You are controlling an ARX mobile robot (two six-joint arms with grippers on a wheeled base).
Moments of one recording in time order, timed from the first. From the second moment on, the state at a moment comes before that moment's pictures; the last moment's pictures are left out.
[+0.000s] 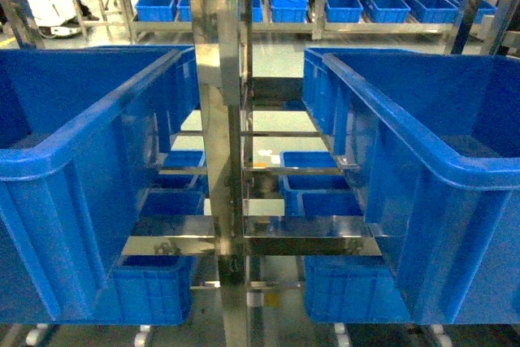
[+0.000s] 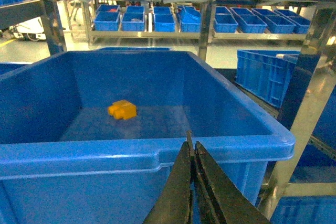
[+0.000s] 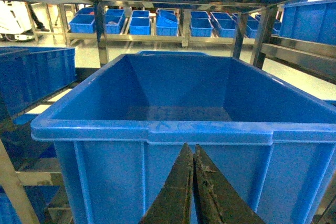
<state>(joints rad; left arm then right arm) 0.00 0.36 0.01 0.35 0.00 -0.01 0.00 0.18 0.01 0.19 0.00 -0.01</state>
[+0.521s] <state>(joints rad) 0.00 0.18 0.01 0.19 0.00 -0.01 0.00 0.00 0.01 0.00 0.00 -0.01</state>
